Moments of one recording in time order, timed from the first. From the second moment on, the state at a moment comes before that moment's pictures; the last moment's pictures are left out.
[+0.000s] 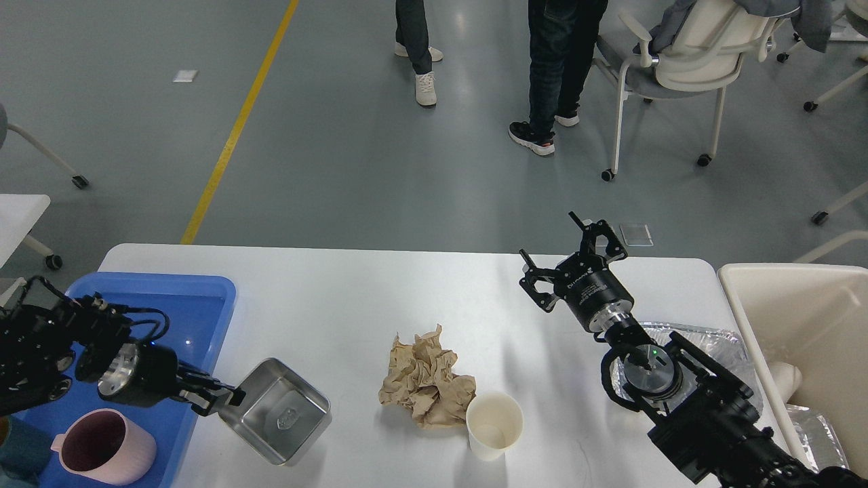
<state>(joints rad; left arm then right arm) -1.18 0.79 0.52 -1.12 1.38 -0.19 -0.57 0.49 -0.05 1.01 0.77 0.04 0.40 0.16</state>
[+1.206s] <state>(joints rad) -0.99 1.10 0.32 -0.97 1.26 -0.02 -0.54 0.49 -0.06 1.01 0.78 0.04 0.40 0.16</state>
